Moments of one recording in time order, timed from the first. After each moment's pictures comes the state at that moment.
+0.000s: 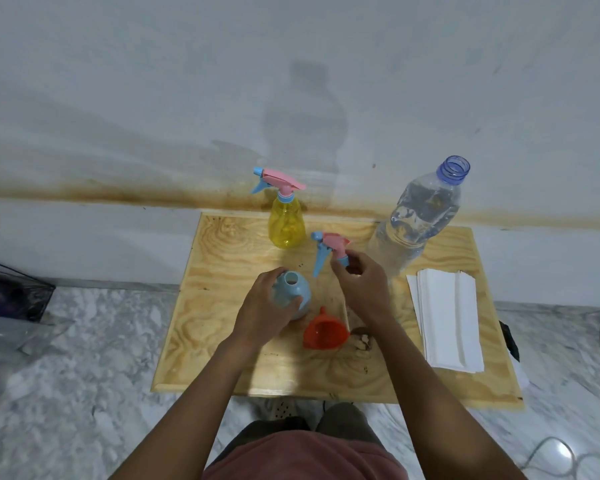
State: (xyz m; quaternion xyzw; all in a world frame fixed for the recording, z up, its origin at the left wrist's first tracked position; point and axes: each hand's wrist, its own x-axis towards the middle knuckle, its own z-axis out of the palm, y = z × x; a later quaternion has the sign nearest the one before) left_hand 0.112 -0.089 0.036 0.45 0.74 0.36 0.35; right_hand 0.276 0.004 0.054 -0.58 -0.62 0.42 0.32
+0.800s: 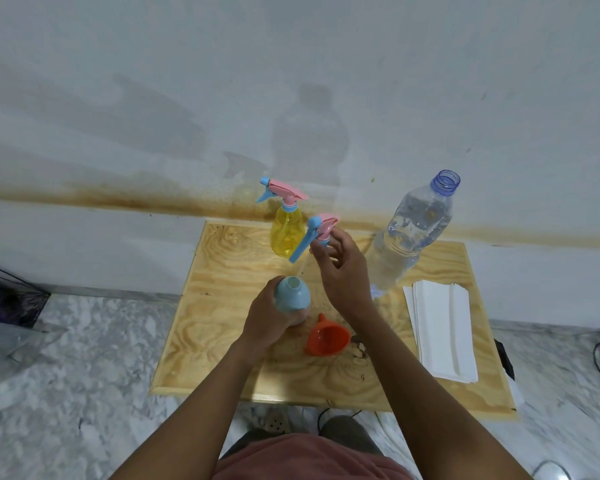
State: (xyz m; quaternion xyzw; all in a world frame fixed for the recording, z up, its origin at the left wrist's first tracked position) left_hand 0.117 -0.086 0.018 0.42 0.74 0.38 0.37; right_hand 0.238 -0.010 0.106 -0.44 -0.64 0.47 0.42
